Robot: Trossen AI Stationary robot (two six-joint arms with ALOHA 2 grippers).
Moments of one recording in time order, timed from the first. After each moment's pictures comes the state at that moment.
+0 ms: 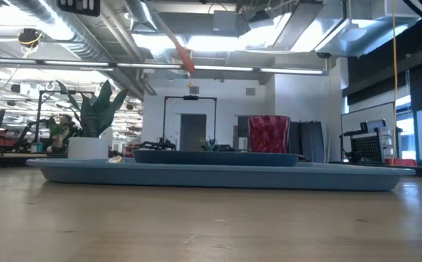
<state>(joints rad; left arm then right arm) -0.04 1.04 1.03 -0.55 0.59 -0.99 0.27 2.22 2.33 -1.01 0.19 0.28</state>
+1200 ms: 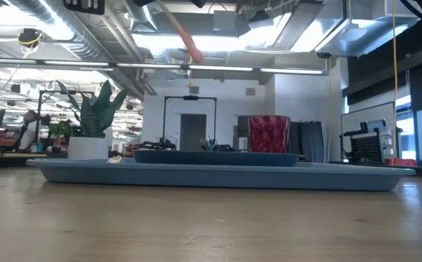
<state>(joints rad) -0.04 1.04 1.03 -0.51 0.57 -1.00 0.26 2.23 2.33 -1.01 0.19 0.23</state>
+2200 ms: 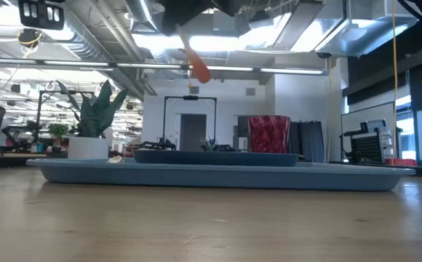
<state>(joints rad) -0.11 0.95 1.03 -0.94 0.41 -0.86 0.25 2.24 2.33 -1.14 0.49 0.61</state>
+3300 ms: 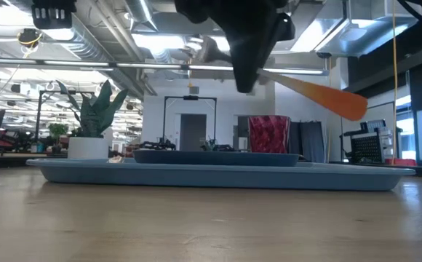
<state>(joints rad) -0.11 0.86 1.03 -0.95 0.12 -0.81 0.37 2.38 2.34 -1.50 0.13 0.88</state>
